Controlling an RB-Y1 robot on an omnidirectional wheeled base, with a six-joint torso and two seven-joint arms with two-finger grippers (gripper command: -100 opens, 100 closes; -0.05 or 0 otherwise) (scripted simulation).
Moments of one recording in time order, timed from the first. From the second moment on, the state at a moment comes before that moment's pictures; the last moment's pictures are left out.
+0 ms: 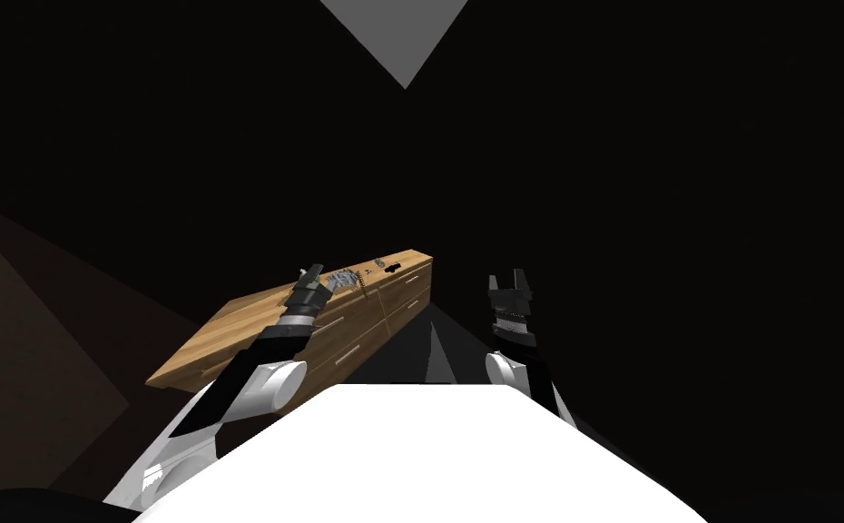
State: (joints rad) left arm 0.52 0.27 0.25 -2.42 0.26 -0.03 -0.02; right arm 0.46 0.01 0.01 -2.27 -0.12 -0.49 -0.08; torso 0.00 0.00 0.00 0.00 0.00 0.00
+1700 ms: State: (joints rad) left arm 0.83 0.62 0.29 -2.43 0.36 0.42 0.16; right arm 0.46 0.01 0.01 -2.27 -0.12 -0.49 -0.08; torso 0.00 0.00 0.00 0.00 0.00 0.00
